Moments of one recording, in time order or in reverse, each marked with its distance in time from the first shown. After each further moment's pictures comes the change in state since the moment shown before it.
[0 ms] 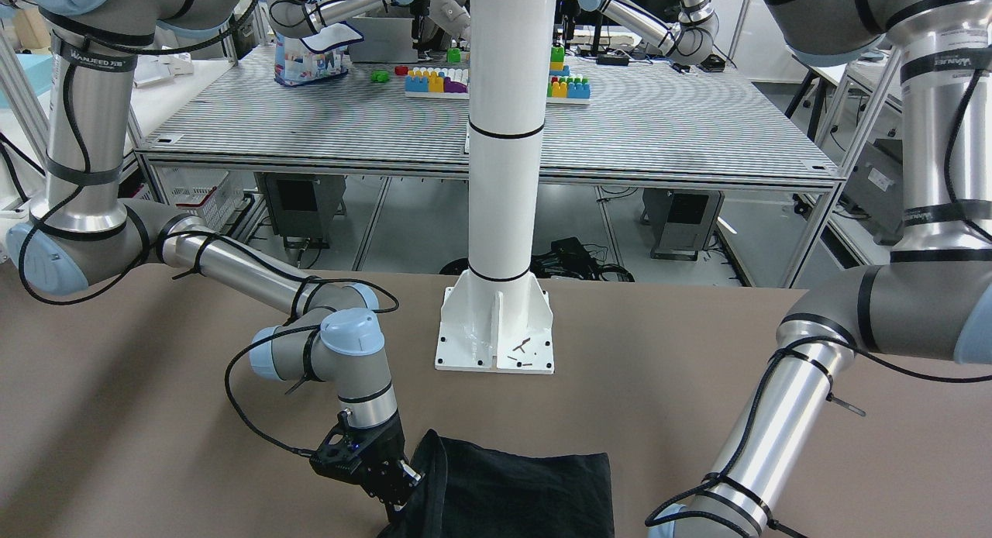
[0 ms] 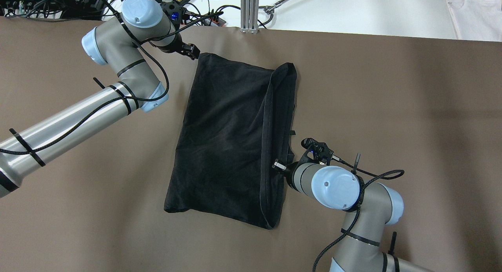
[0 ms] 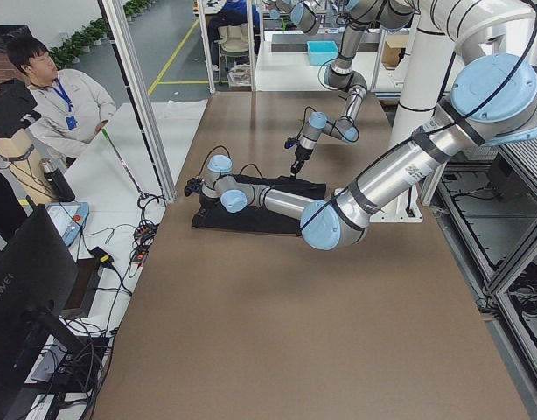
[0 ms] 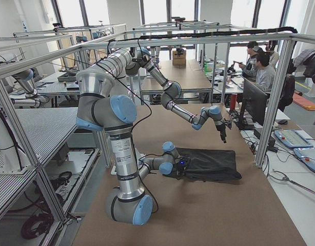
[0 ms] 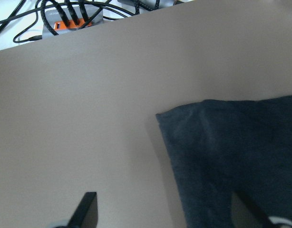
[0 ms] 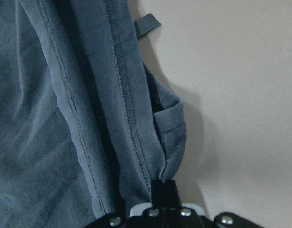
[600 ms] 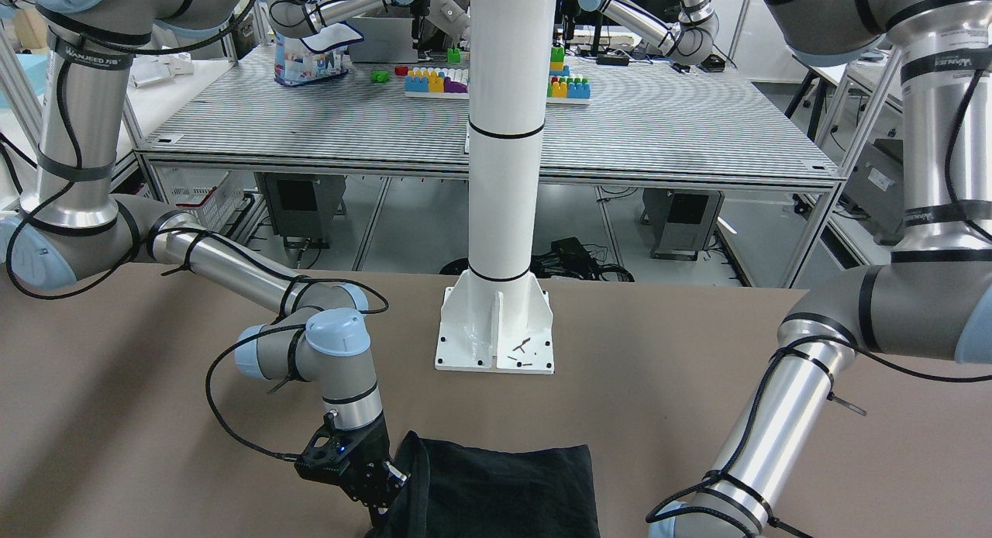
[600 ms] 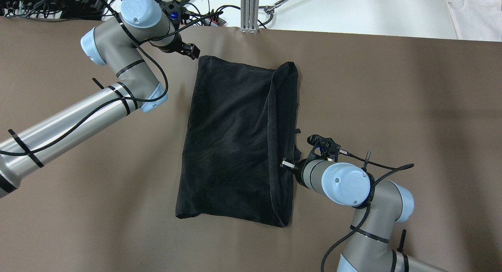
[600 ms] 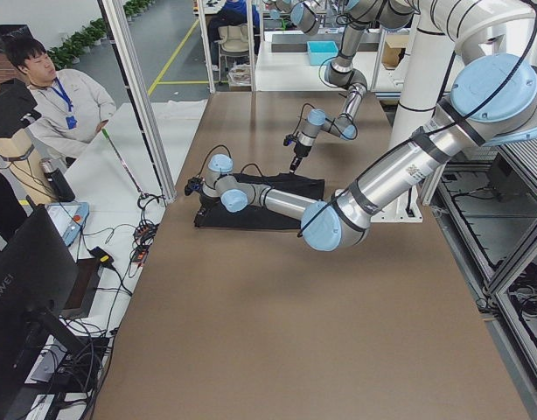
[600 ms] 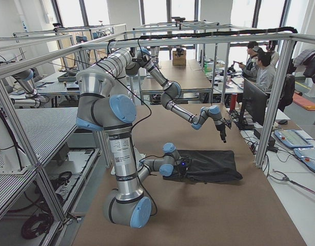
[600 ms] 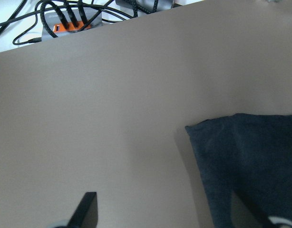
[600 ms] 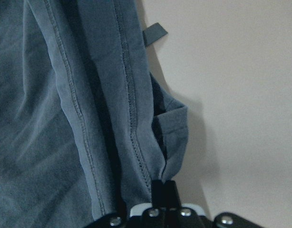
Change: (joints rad) left arm 0.000 0.009 -0.019 0.000 0.001 -0.004; right arm 0.025 -0.031 0.017 -0.001 0.006 -0.110
